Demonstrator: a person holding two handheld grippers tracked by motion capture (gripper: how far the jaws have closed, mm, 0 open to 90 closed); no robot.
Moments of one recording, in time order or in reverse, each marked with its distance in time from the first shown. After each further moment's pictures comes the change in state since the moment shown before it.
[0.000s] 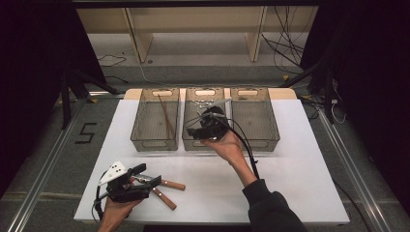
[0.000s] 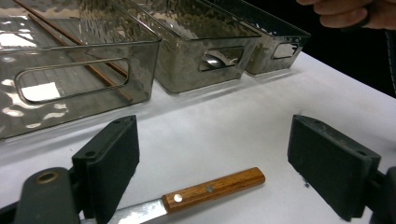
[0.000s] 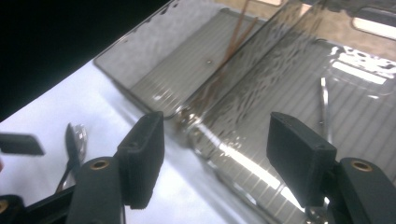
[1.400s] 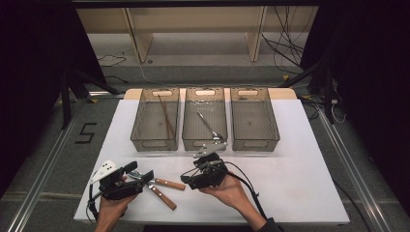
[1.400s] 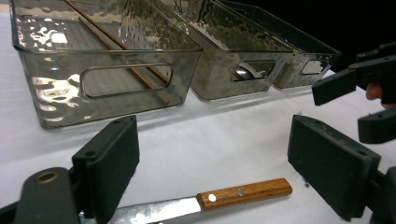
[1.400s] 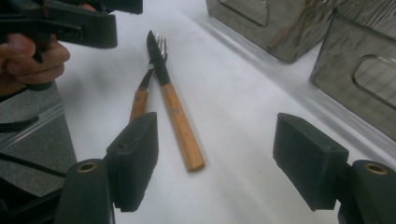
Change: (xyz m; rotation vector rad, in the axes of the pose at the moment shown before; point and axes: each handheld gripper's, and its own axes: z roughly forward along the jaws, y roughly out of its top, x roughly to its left) left arm 0.014 0.001 -0.010 -0.031 0.087 -0.066; right arm 0.065 -0.093 -0.010 0.063 0.146 -0.128
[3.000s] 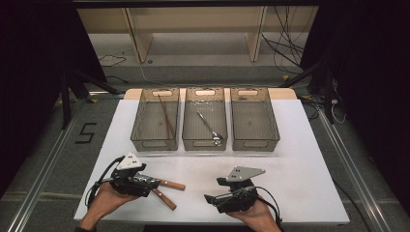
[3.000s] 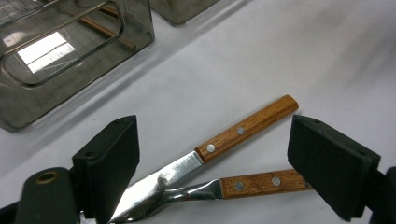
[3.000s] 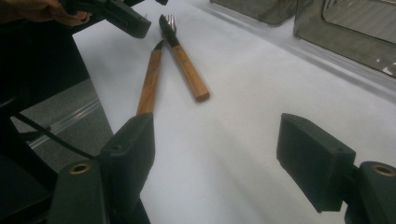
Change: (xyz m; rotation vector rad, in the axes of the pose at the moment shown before) left arm -0.016 0.029 0.029 0.470 -0.060 0.343; right arm 0.000 -0.076 -0.057 -0.108 0.013 0.033
